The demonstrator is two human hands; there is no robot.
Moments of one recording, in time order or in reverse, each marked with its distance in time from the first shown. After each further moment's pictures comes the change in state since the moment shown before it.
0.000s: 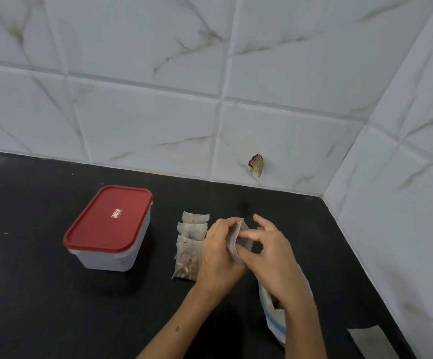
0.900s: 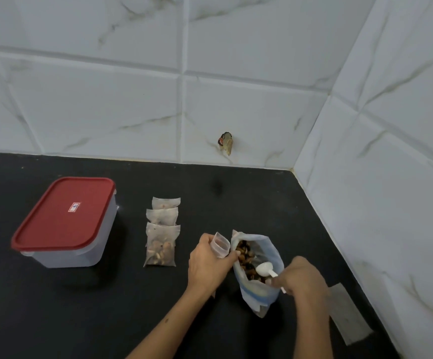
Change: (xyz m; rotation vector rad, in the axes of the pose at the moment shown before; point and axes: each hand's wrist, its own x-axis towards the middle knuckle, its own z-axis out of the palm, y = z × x) left_hand -0.028 -0.003 0.041 0.091 -0.300 -0.704; right_hand -0.020 0.115 -0.018 -0.270 -0.112 0.986
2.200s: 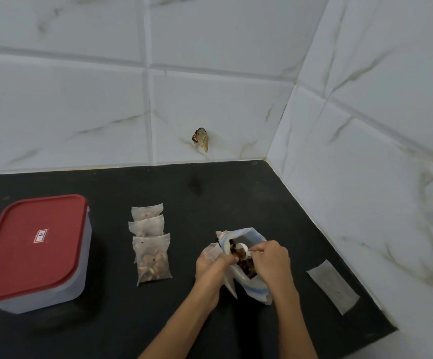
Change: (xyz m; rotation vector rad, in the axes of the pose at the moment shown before) left_hand 0.014 -0.021 0.009 -0.721 -0.362 -0.382; right_hand 0.008 -0.030 0.044 0.297 0.240 -0.235
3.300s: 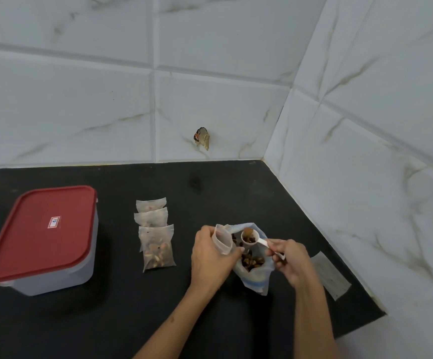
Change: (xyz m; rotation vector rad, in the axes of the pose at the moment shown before) left_hand -0.029 0.013 -0.008 0.708 0.162 0.545; right_hand -0.028 0.013 -0.041 0.852 -0.127 0.347
